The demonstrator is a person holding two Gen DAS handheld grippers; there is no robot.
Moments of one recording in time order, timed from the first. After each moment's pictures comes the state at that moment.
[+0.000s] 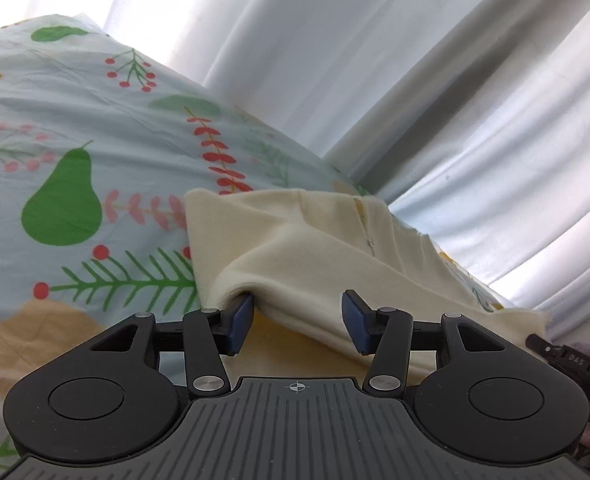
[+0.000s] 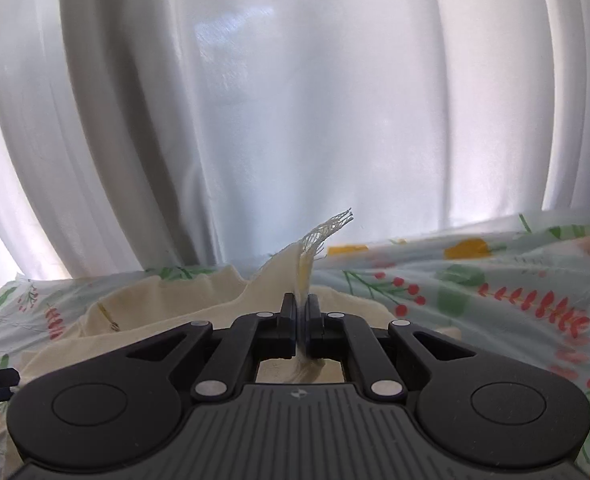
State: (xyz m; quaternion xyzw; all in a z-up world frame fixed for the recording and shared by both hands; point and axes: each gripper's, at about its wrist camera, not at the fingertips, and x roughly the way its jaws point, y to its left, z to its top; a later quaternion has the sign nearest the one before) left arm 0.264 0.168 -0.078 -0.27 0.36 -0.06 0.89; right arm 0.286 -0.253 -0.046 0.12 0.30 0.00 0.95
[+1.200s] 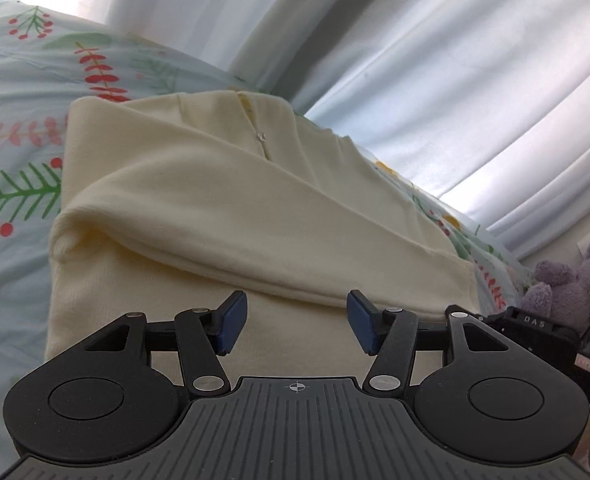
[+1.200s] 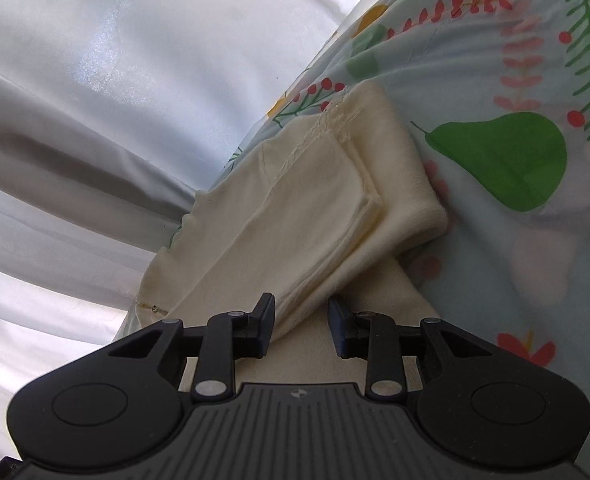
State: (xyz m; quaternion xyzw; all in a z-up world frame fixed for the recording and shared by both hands) left arm 0.254 0.080 -0.081 -0.22 0.42 -0.14 0.87; right arm 0.240 -0.289 -0.115 0.44 0.37 0.01 0.82
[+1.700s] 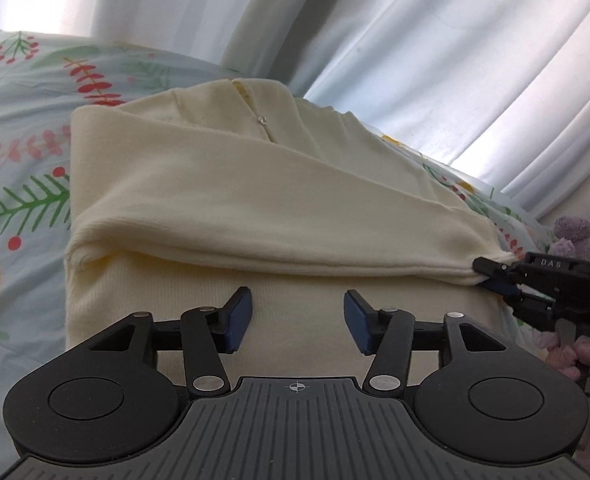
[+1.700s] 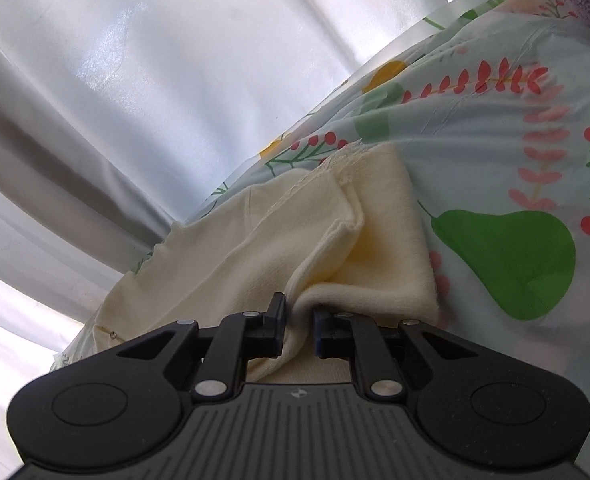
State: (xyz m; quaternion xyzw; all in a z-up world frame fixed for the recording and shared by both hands) left arm 0.247 0.080 -0.087 -0.17 0.44 -0.15 0.87; right arm 0.256 -0.296 -0.106 0.36 0.36 -0.01 0.86
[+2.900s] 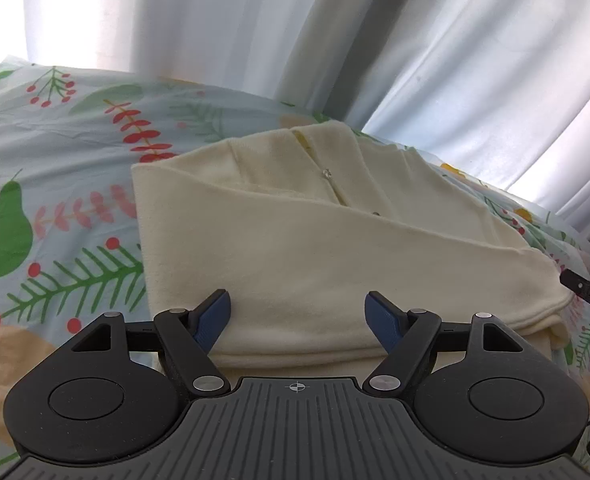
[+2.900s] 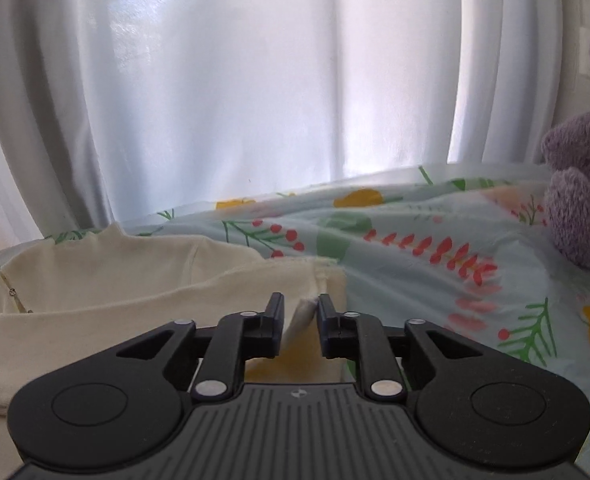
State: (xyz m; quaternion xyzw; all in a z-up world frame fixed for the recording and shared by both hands) left arm 0.289 0.094 -0.074 -0.12 0.43 -0.08 0.89; right arm 0.268 -0.272 -0.064 0.08 0.30 -0.08 0.95
